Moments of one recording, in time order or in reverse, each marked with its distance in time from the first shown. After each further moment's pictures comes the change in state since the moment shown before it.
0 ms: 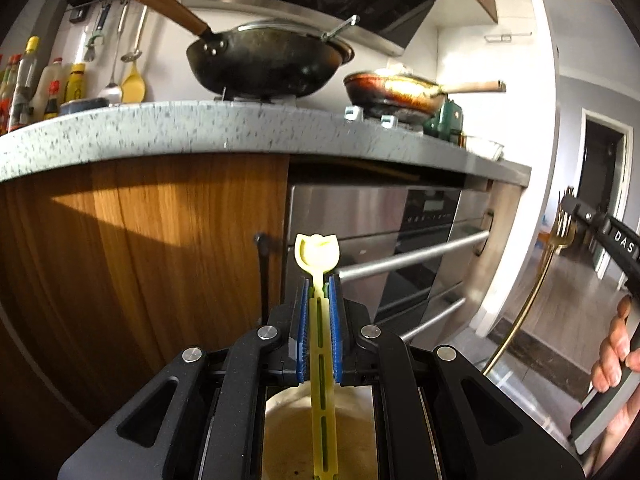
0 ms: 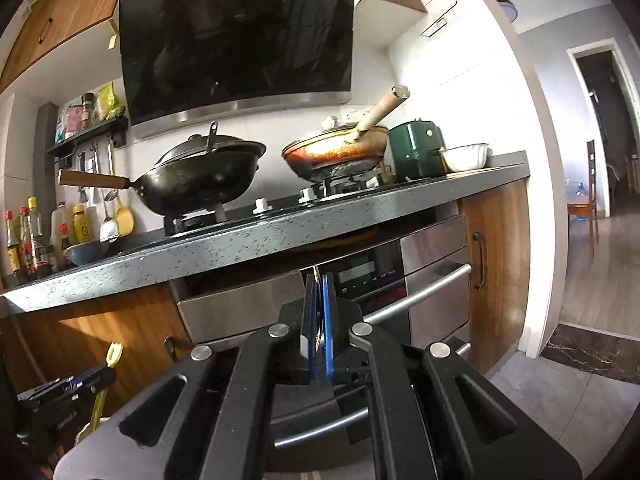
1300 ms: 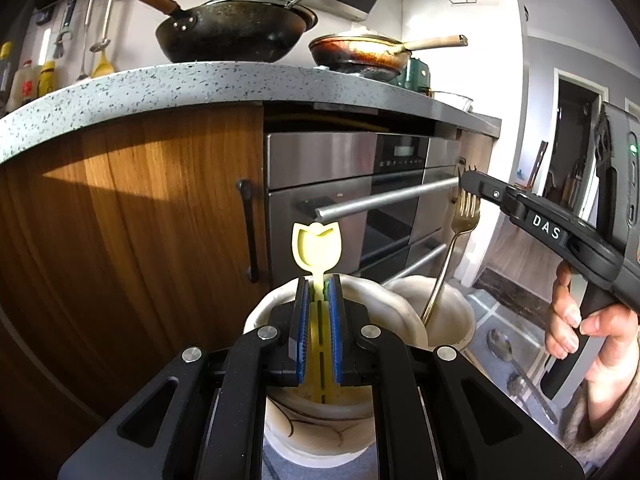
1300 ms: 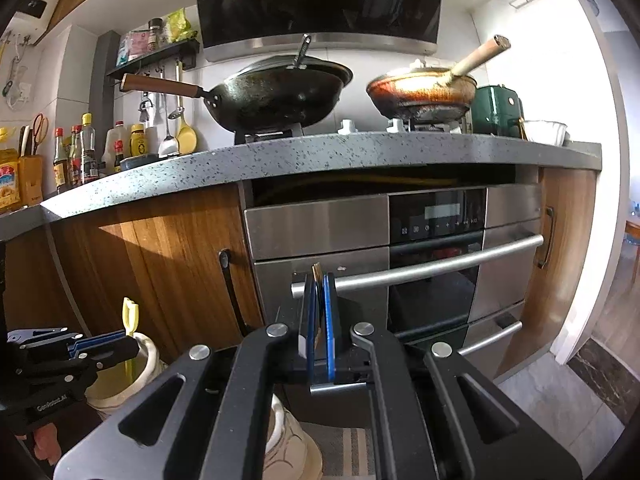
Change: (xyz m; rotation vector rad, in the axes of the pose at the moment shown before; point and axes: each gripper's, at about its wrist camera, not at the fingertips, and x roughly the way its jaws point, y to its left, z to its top) left arm -0.025 0.003 -0.033 0.105 0.114 -0.091; right arm 0.022 0.044 -0.046 -0.123 0.213 0.227
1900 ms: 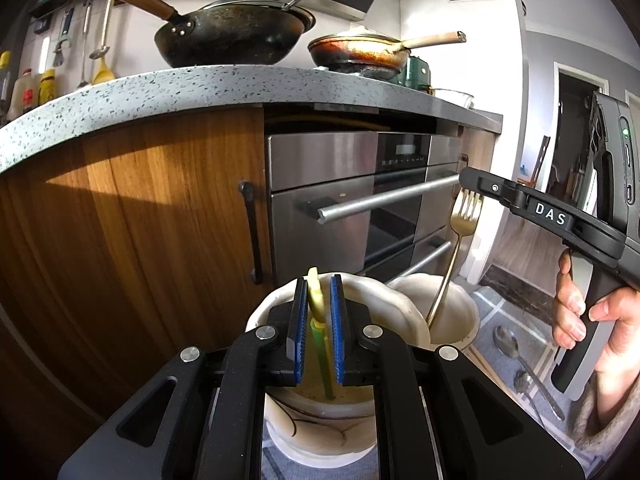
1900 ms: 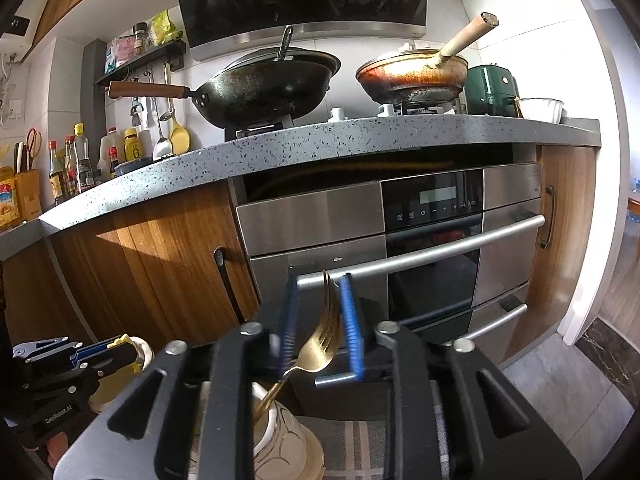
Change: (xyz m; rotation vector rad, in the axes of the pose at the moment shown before) left arm 0.000 -0.001 0.001 0.011 -0.004 0.014; right arm 0.002 -0.009 0.002 0.056 0.025 0.020
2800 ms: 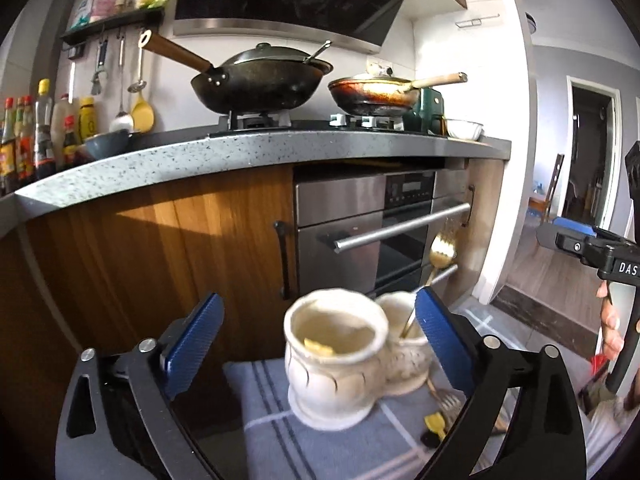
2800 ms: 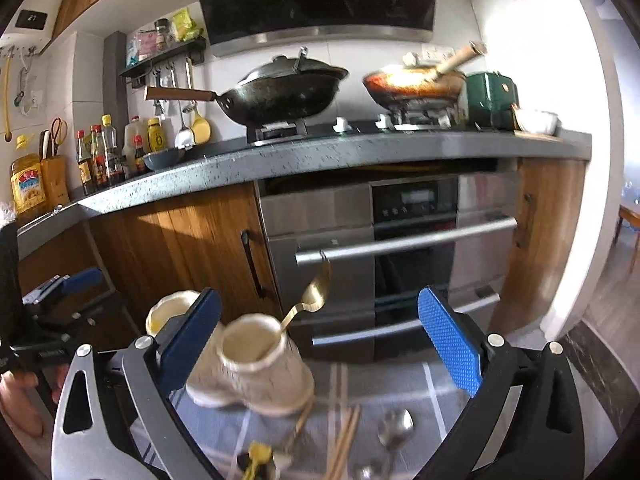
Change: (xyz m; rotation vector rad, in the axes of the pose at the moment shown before) left arm -0.099 -0.020 0.014 -0.004 -0.073 0.104; right arm -0.116 -0.008 0.013 -0.045 0.112 0.010
